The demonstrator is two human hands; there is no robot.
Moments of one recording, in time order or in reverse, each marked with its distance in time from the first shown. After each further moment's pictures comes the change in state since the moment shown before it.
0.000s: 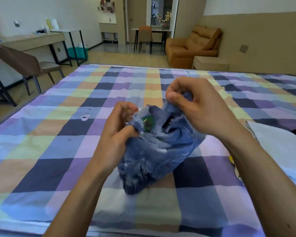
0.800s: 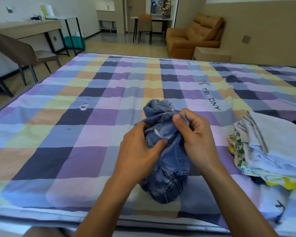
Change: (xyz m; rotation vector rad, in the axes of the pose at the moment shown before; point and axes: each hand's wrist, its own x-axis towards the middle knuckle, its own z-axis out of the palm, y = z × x) left_hand -0.032 -0.046 0.036 0.517 0.054 -0.130; right_hand -0.075 0.025 0.069 0.522 0.249 0.267
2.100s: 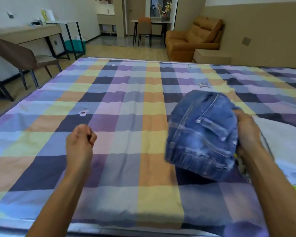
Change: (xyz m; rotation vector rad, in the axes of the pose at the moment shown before) left_hand 0.045 -0.085 -0.062 -0.433 0.482 -0.266; right_hand 0.055 0.046 -0.105 0.054 0.430 0.384
